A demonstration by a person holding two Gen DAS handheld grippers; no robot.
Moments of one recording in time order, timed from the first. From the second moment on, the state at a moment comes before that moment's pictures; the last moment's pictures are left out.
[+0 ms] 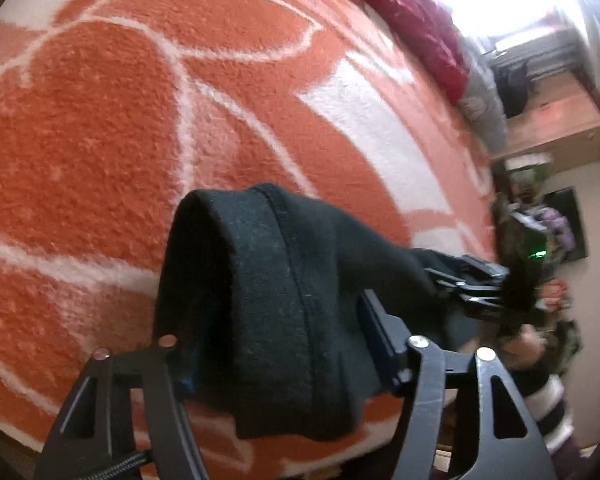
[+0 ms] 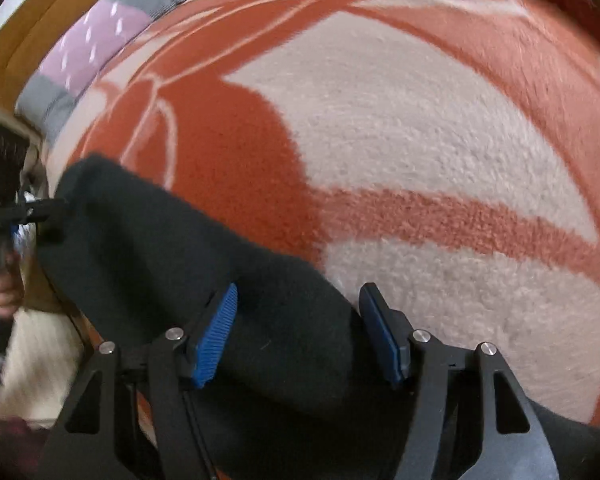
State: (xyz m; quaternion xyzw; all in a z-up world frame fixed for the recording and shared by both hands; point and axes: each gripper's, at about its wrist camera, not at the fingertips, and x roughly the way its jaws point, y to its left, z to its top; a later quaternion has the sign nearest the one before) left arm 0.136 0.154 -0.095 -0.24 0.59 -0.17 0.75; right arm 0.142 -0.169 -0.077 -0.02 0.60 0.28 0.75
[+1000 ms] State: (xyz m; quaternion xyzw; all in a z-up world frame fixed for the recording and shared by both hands) left arm 0.070 0.164 -0.069 -0.35 0.56 -0.15 0.74; right arm 0.031 -0.251 -0.055 0.27 0.54 0.19 0.77
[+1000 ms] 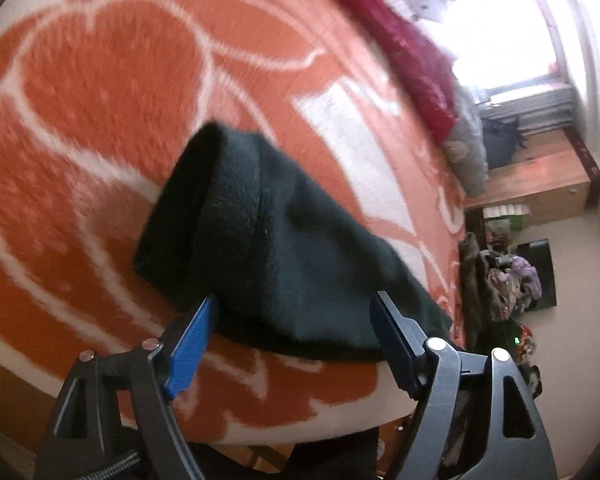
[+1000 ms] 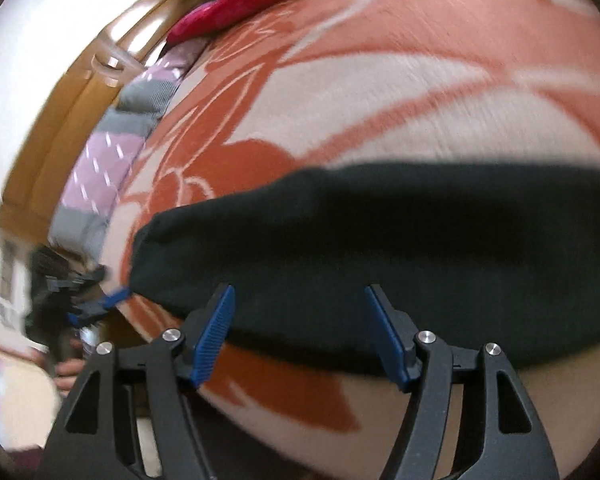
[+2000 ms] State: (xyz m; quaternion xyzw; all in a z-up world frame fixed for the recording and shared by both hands) left arm 0.069 0.149 -0.121 -0.38 0.60 -0.08 0.70; right arm 0.010 -0.247 -0.106 0.42 0.55 0.16 0.70
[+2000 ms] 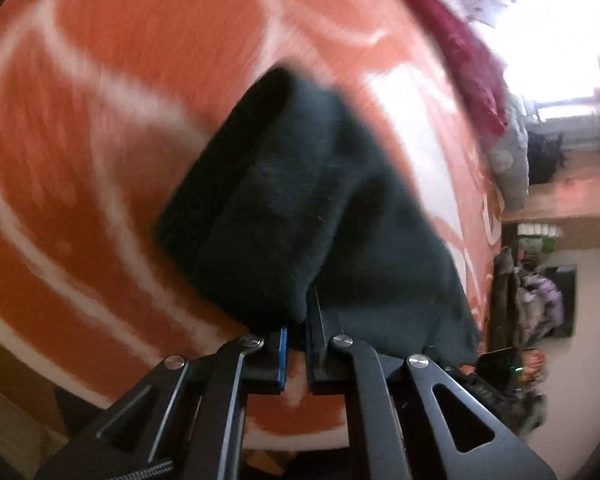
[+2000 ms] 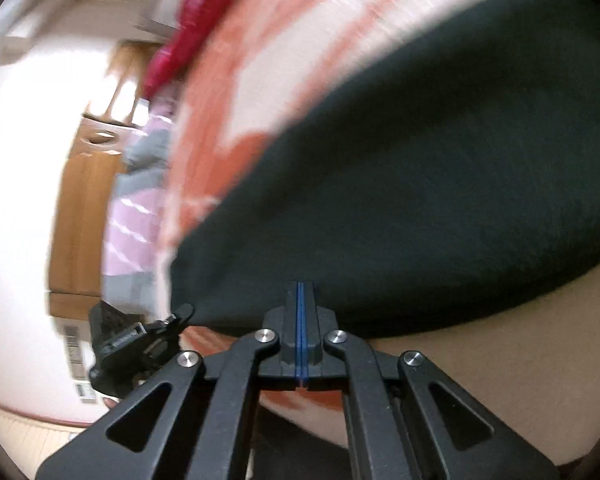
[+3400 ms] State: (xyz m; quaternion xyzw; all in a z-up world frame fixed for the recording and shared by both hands) left arm 0.170 -0.439 -0.029 0.14 0.63 -0.43 0.63; right arm -0.143 -0.604 -0.108 0.61 0.24 -0.09 0.75
